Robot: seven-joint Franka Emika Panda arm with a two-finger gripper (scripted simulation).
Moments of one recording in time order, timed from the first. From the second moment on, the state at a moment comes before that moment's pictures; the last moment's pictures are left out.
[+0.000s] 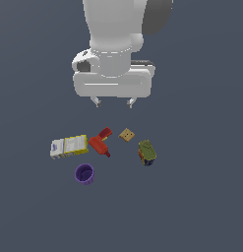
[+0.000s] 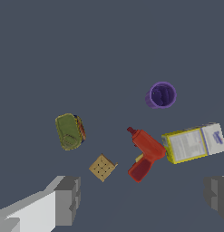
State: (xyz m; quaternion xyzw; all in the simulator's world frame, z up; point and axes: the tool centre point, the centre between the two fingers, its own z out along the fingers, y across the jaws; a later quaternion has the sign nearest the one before) arm 0.005 -0.021 0.339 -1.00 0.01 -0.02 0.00
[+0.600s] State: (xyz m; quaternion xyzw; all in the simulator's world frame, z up) arm 0.002 -0.014 0.325 -1.00 0.03 0.00 0.01
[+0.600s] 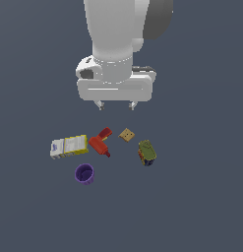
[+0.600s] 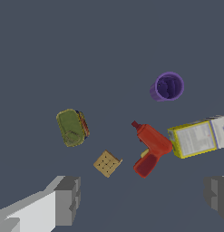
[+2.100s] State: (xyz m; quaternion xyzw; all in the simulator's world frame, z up) arm 0.029 0.098 0.145 -0.99 -0.11 0.00 0.00
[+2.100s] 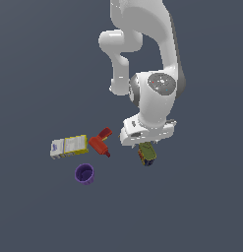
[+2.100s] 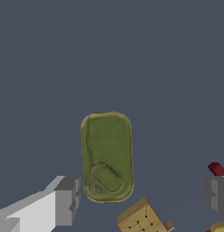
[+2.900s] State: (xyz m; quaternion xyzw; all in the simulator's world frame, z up) arm 0.024 0.121 0.102 -0.99 -0.13 0.00 0.00
